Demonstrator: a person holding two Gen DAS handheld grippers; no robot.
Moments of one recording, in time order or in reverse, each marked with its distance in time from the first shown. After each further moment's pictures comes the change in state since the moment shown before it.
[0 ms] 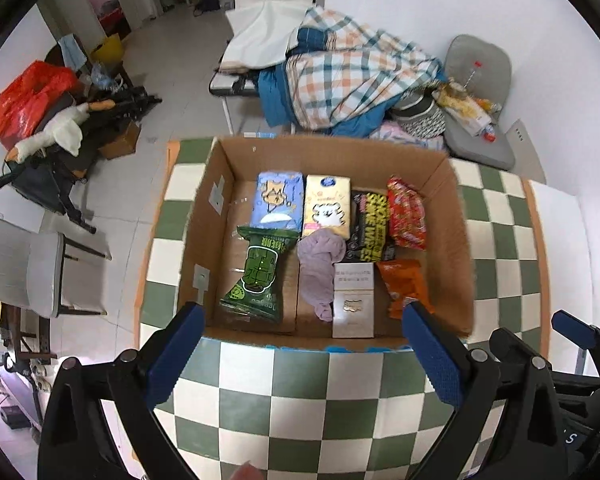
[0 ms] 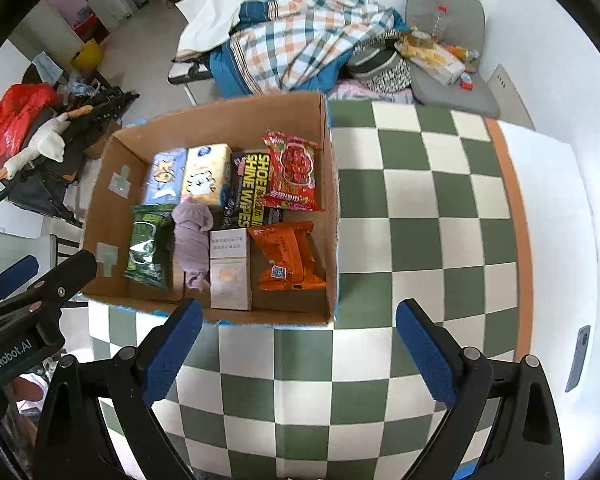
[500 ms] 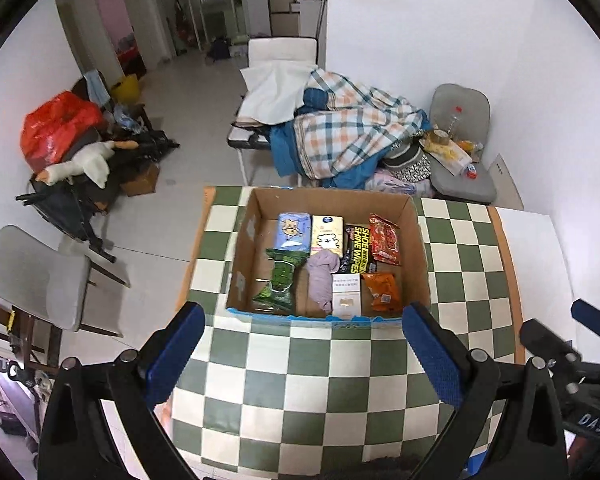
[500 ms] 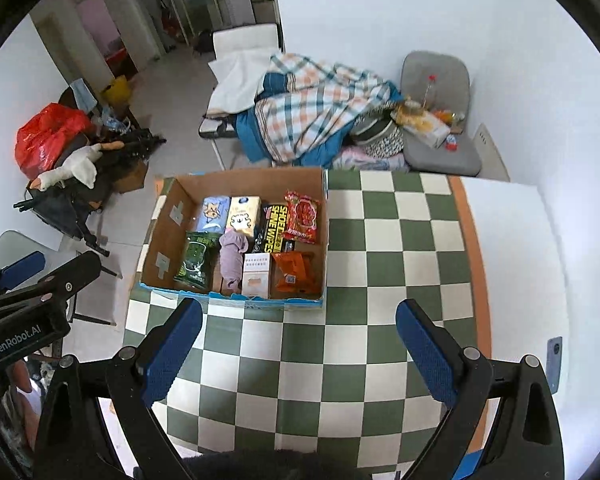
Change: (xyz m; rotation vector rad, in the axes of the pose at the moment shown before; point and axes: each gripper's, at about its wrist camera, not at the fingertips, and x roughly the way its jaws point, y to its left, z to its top) left arm -0.144 0.009 -0.050 -0.003 -0.178 0.021; right arm -0.173 -0.005 -0.069 -0.048 -0.233 0.024
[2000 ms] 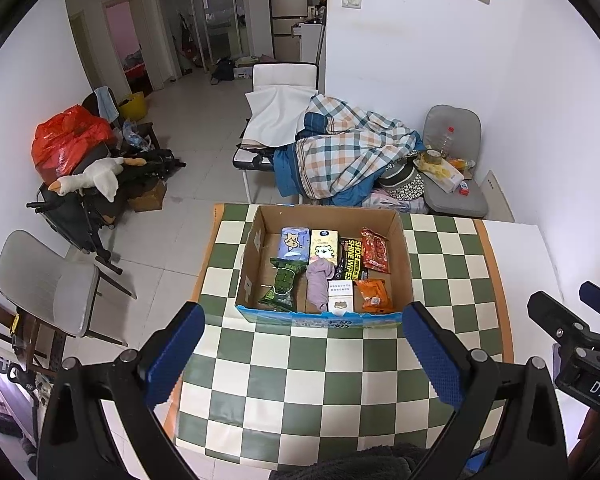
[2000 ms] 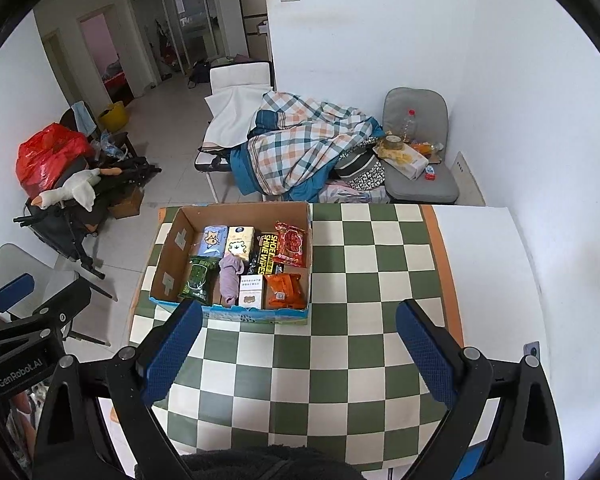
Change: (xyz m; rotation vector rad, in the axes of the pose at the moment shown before) left arm -0.063 -0.002 -0.020 0.000 -0.080 0.001; right arm -0.090 -0.005 -0.008 -0.002 -0.108 -0.040
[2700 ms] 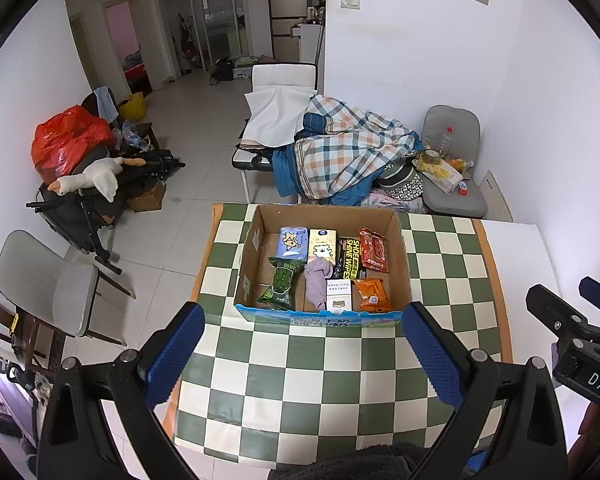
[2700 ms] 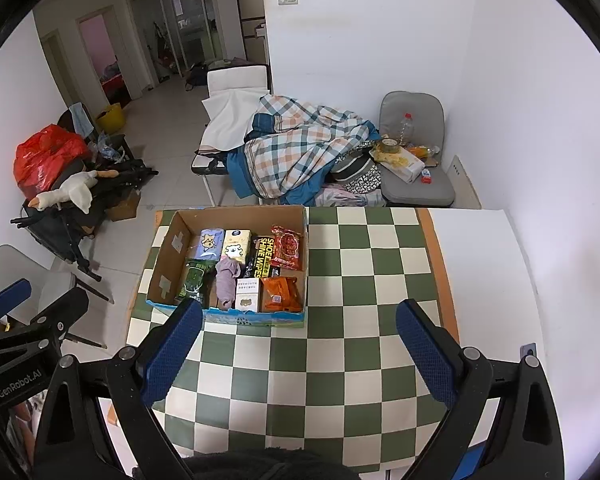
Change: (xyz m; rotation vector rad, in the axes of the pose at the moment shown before) left arm -0.004 -0.002 0.000 -0.002 -0.001 -0.003; right arm -0.003 -0.005 0.009 0.000 -0.006 -0.015
